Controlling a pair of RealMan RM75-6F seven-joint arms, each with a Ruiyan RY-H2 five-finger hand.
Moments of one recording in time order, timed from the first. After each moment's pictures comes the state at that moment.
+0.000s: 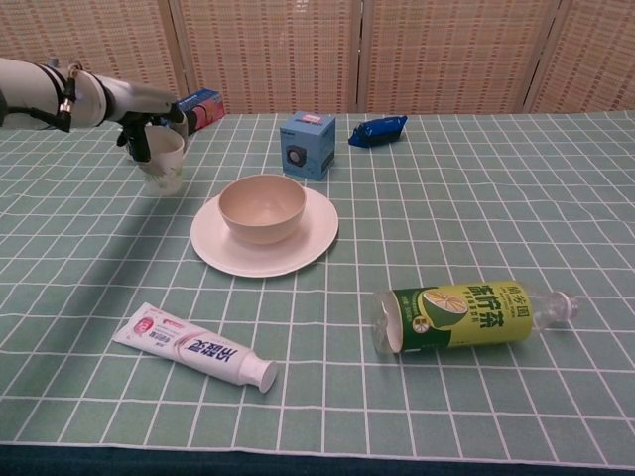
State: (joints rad) left arm -1.14 -1.48 -0.12 -1.08 0.52 0.59 0.57; right arm 0.02 -1.02 0.09 -1.60 -1.48 1.53 0.02
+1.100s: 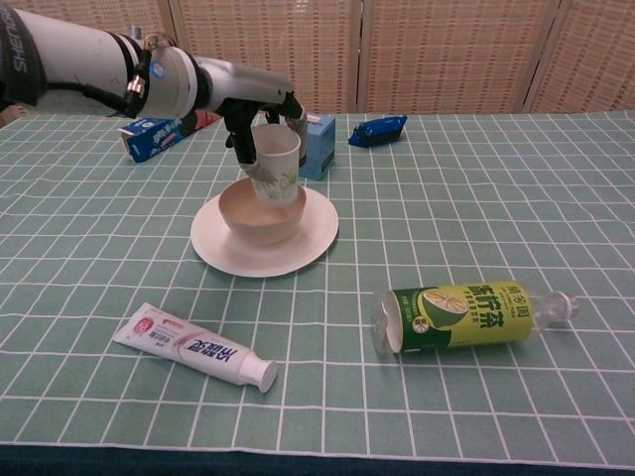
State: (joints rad) left arm -1.28 -1.42 -0.14 -1.45 0.60 0.68 0.50; right arm 0.01 -1.02 0.08 -1.57 -1.47 1.55 0.06
